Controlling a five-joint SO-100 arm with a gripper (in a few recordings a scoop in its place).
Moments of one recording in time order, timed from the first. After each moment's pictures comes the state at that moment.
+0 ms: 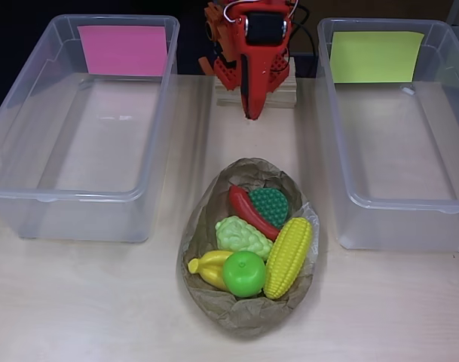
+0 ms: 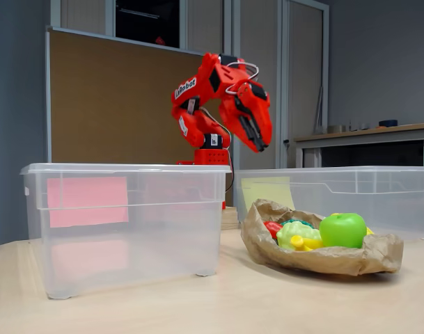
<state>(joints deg) -4.0 137.3 129.9 65.2 -18.4</state>
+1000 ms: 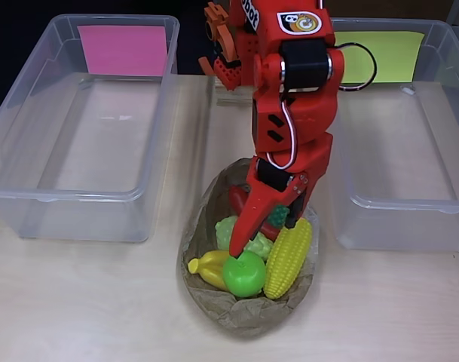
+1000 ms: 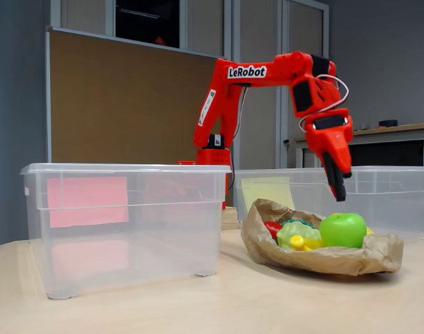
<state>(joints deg) -12.6 68.5 77.2 69.4 45.9</state>
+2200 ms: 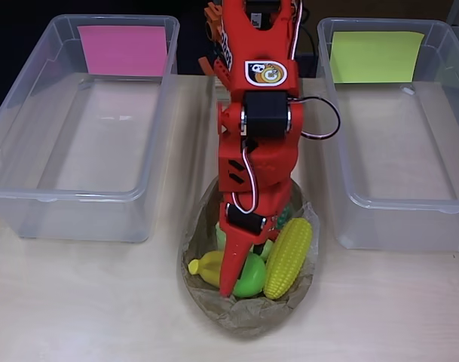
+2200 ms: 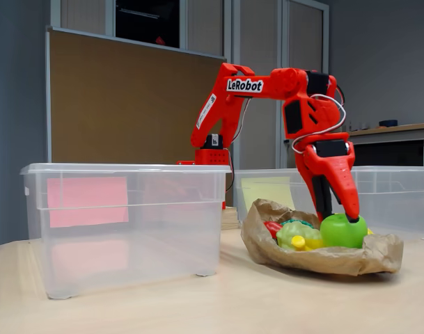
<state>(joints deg) -6.3 51.7 62.5 70.8 23.6</state>
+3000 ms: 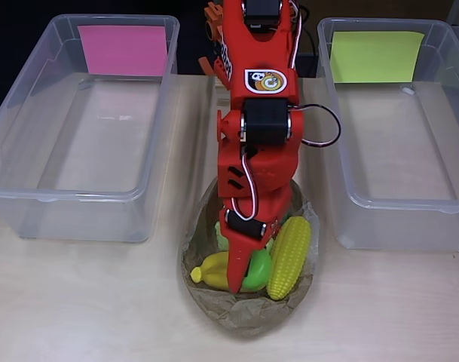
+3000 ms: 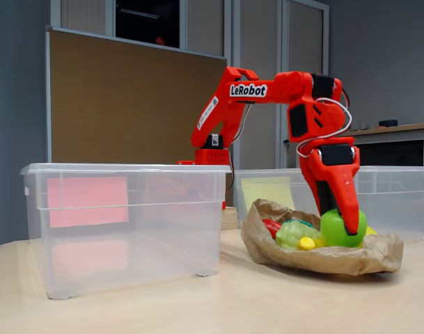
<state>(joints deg) -6.1 47.5 53.4 76.6 21.9</state>
